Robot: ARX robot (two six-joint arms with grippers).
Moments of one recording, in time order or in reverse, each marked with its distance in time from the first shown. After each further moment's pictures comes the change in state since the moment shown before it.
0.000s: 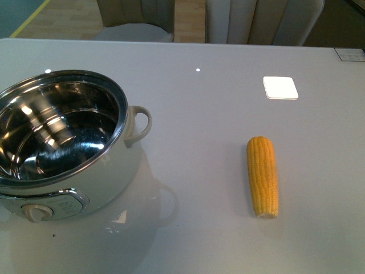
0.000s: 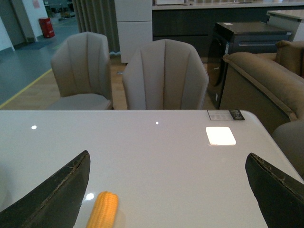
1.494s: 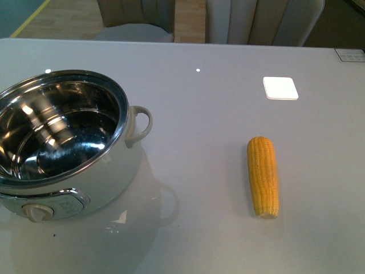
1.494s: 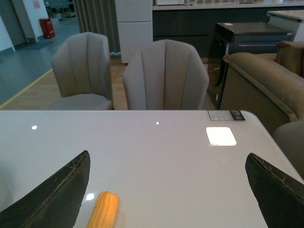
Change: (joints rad) left arm 0.000 -0.775 0.003 -0.790 0.000 0.004; right arm 0.000 0.000 0.000 0.000 0.000 0.000
